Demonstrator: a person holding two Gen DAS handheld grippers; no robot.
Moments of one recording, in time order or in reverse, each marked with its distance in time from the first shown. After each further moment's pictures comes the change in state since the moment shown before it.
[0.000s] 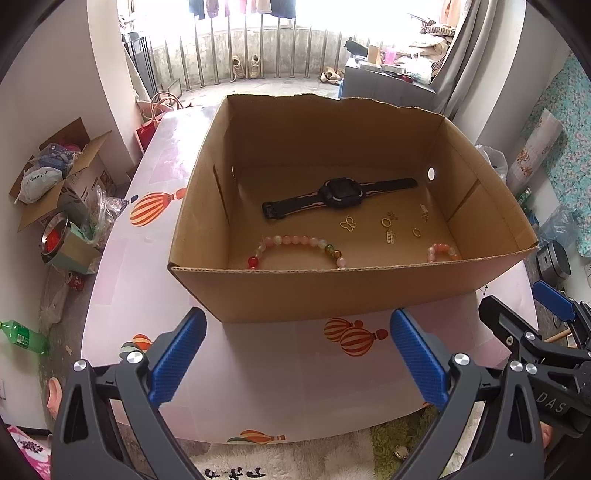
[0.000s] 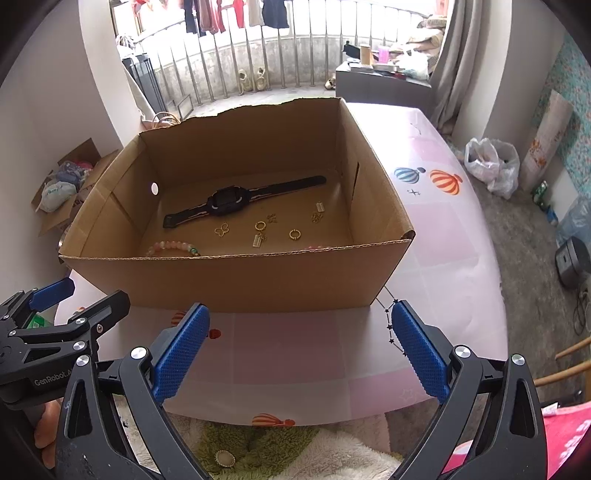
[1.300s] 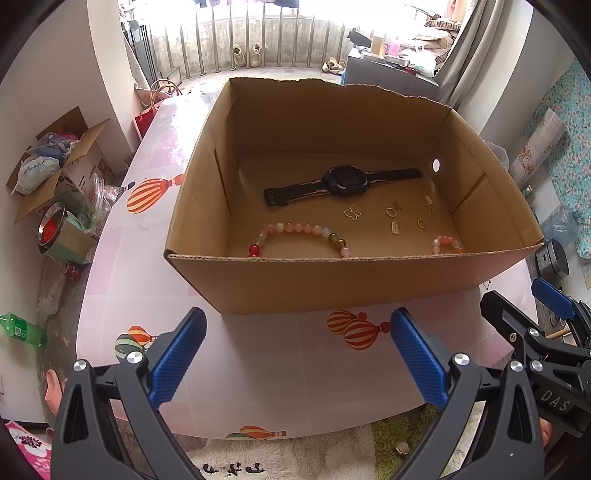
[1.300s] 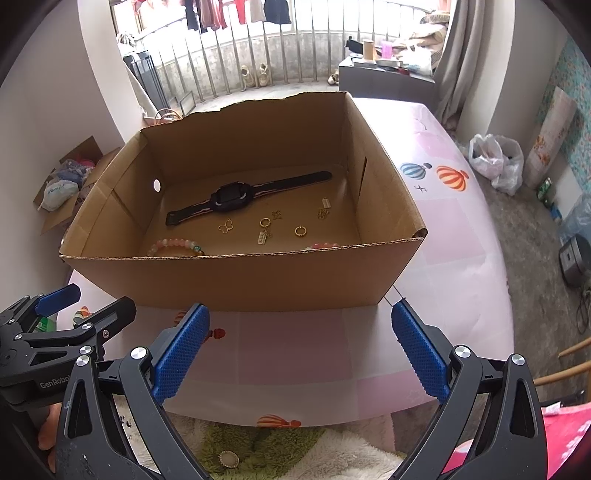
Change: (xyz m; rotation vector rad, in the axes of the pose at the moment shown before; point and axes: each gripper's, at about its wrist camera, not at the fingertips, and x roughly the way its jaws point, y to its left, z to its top) left arm 0.008 0.005 -0.002 -0.013 0.040 -0.009; right arm 0.004 0.003 0.003 0.001 0.020 0.013
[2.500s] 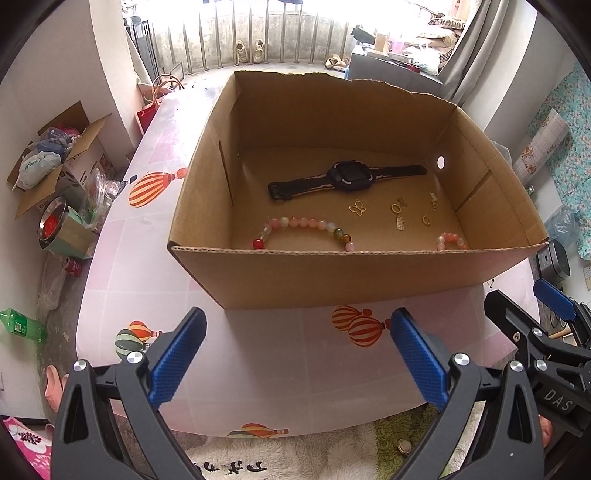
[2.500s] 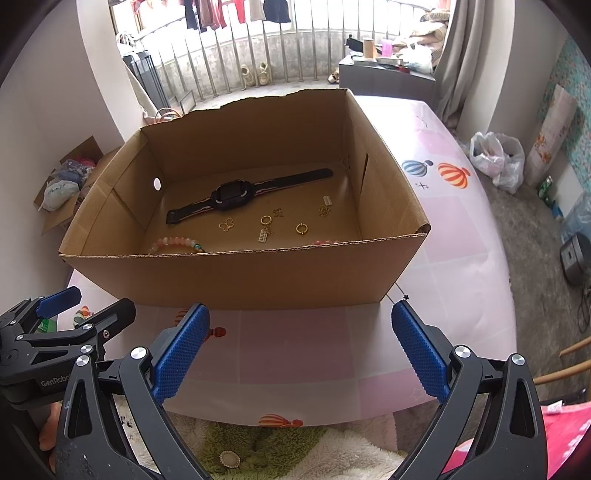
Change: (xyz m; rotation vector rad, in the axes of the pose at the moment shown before) left arm 0.001 0.003 -0.005 -0.012 0.015 0.004; right arm 0.001 0.000 -0.001 0.006 0.005 0.004
